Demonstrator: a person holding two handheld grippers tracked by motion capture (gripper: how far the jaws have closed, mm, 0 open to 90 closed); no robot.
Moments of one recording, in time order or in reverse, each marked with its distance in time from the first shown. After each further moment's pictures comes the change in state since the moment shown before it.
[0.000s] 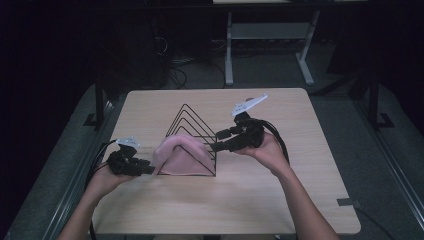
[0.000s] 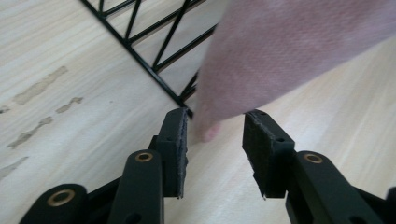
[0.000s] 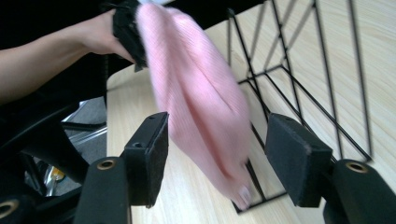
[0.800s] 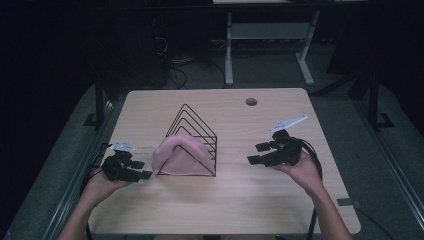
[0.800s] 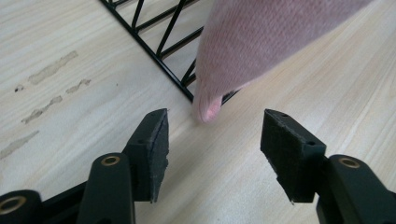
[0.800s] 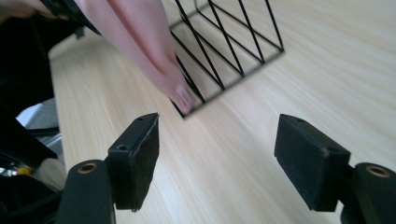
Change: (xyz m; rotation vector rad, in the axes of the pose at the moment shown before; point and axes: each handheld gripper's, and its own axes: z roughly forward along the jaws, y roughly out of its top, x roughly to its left) left arm -0.005 -0.016 -0.009 -0.017 0.045 -0.006; right arm -0.020 -0.091 -0.056 0.028 -0.186 0.141
